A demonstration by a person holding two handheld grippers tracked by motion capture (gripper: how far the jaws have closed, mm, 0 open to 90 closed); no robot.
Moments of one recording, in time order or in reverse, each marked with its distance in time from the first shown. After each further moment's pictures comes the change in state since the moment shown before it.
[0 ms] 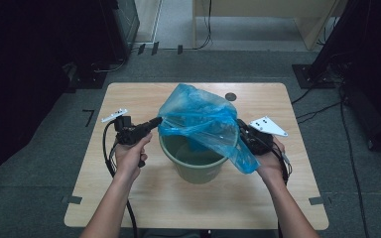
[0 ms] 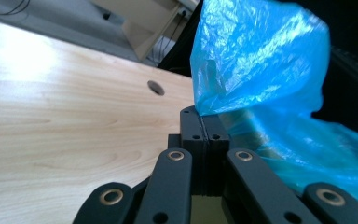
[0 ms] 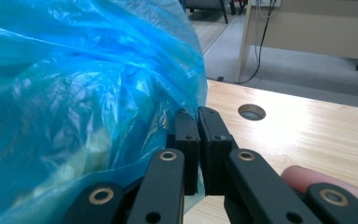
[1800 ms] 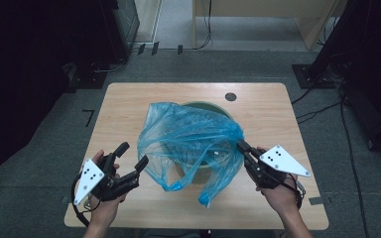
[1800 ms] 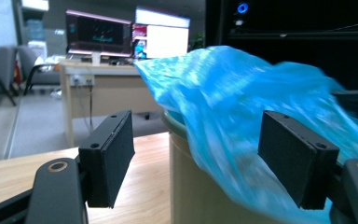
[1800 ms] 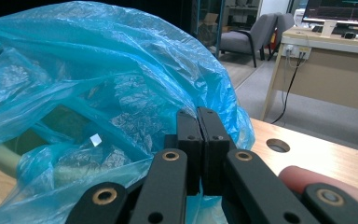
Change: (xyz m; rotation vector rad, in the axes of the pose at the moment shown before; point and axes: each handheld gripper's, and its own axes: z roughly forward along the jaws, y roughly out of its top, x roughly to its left) left arm -0.070 -0.067 -0.109 -0.333 0.128 0.547; right arm 0.036 -0.003 -0.093 -0.157 0.140 -0.108
